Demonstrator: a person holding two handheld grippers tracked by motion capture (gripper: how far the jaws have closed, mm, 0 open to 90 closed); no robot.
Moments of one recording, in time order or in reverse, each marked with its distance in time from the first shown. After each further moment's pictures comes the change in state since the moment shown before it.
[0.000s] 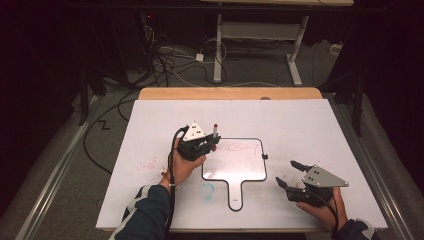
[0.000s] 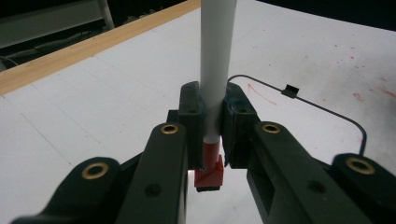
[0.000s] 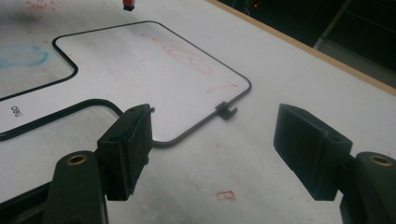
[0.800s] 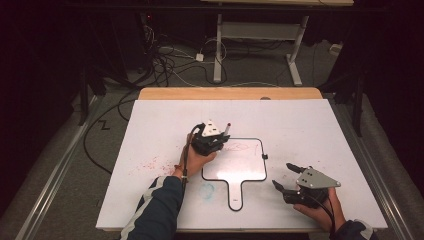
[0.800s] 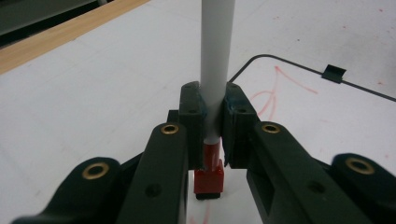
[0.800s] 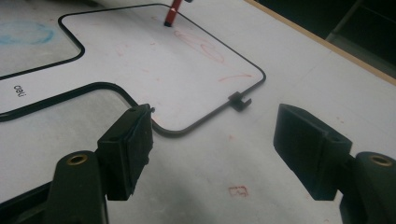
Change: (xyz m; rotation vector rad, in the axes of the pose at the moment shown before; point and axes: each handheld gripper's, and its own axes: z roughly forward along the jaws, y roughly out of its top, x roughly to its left) left arm -0.002 0.003 0.061 0.087 -0.007 0.084; right arm 0.007 -0.003 0.007 0.044 0.022 -0.043
